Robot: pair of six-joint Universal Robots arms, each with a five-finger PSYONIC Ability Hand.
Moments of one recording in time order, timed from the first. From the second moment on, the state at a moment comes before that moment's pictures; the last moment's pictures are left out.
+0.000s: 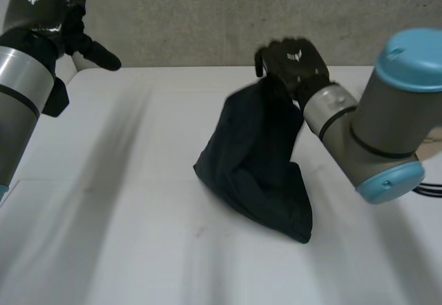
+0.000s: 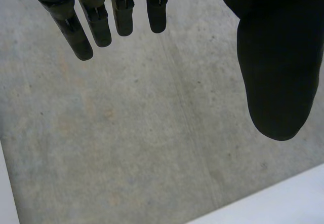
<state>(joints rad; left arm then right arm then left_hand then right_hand) 4.38 -1.61 -1.48 3.32 -1.56 3.10 2.09 -1.08 1.20 -0.14 1.44 2.89 0.23 0.21 0.22 0.21 0.05 0.71 0.71 0.72 0.73 0.55</state>
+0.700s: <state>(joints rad) 4.01 -2.18 -1.39 3.36 -1.52 3.43 1.75 -1.47 1.75 -0.05 1.36 2.72 1.12 1.17 1.14 1.18 0.93 0.23 0.21 0.21 0.21 0.05</state>
